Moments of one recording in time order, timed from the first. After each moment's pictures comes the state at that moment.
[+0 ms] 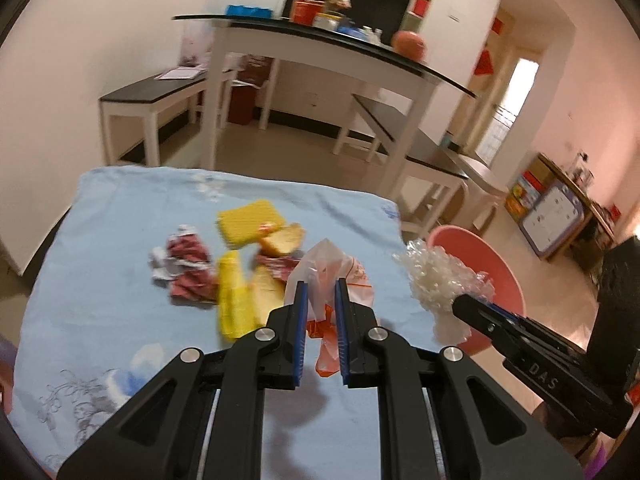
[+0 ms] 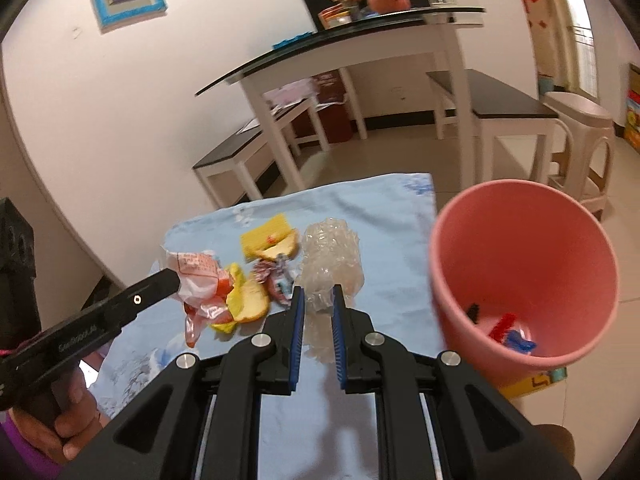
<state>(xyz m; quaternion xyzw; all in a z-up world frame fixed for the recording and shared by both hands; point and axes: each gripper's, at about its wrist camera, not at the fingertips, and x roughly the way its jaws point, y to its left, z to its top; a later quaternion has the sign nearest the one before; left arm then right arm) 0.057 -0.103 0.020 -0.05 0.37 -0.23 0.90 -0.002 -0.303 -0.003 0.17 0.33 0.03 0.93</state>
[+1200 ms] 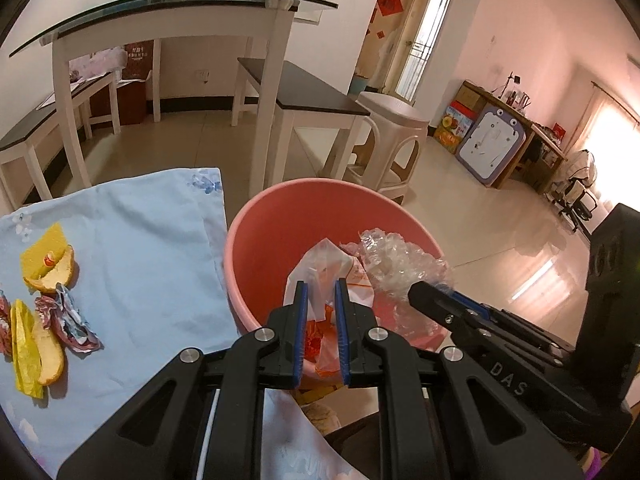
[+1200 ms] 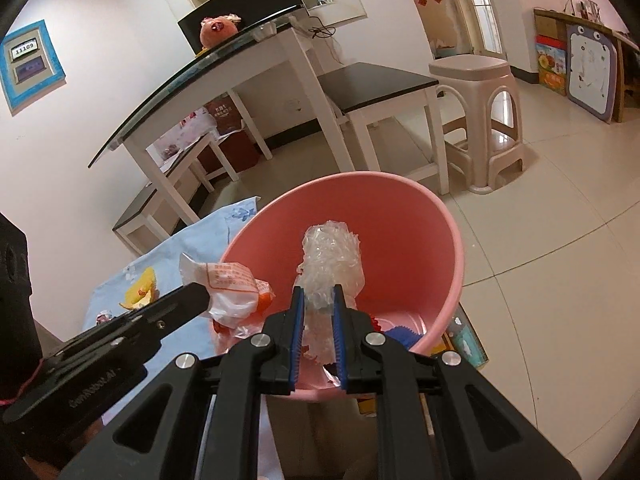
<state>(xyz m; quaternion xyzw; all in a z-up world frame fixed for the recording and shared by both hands) 0.060 -0.318 -0.021 0.03 0.39 -0.36 0.84 -0.035 -0.467 -0.043 0.25 0.32 -0.11 0.91</state>
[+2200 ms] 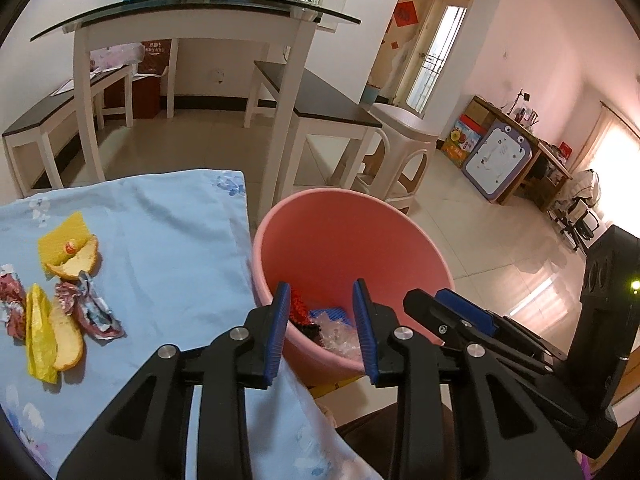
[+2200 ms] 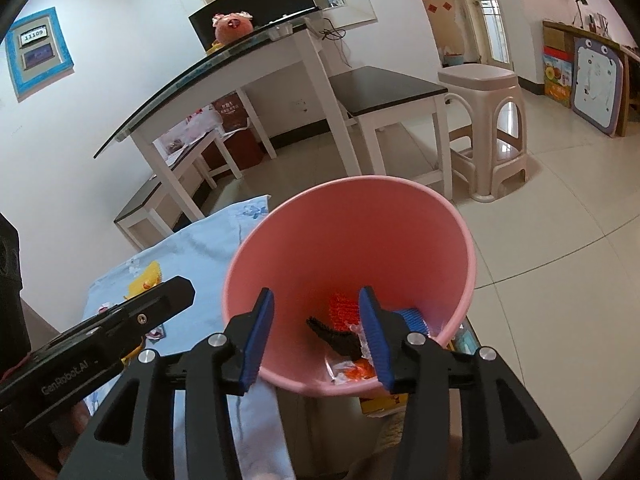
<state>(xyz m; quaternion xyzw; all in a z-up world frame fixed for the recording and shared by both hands) 0.058 -0.283 -0.004 0.01 0.39 -0.35 0.85 -0.034 -0.448 -0.033 0.23 0.32 -0.10 0.91</state>
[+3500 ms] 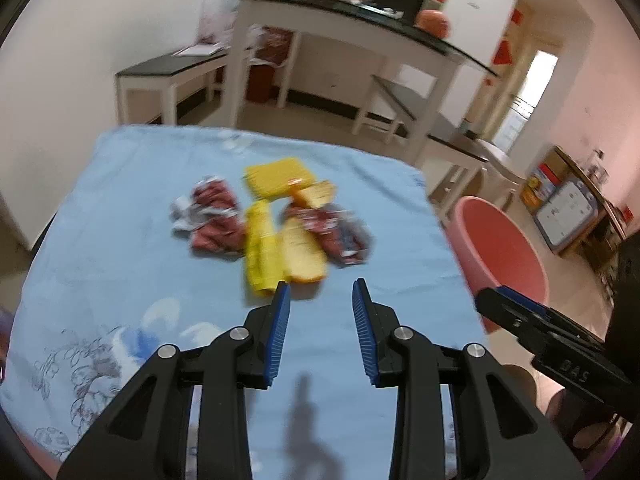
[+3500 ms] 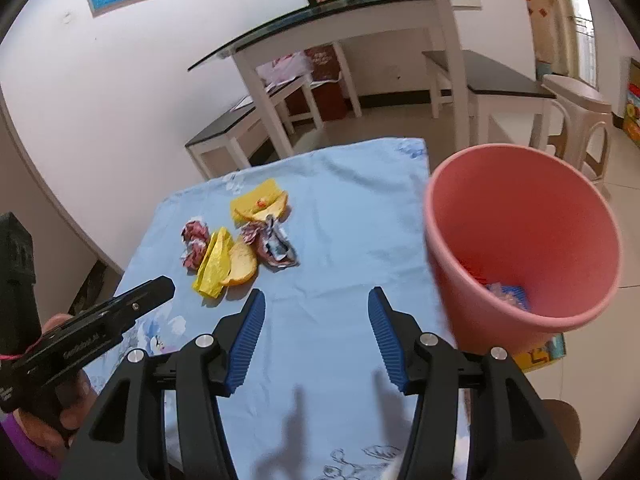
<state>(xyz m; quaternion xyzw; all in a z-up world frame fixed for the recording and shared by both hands) 0.048 -0.073 -0.020 -0.06 0.41 -0.18 0.89 -0.003 -0.290 -0.030 0.16 0.37 0.04 0.91</state>
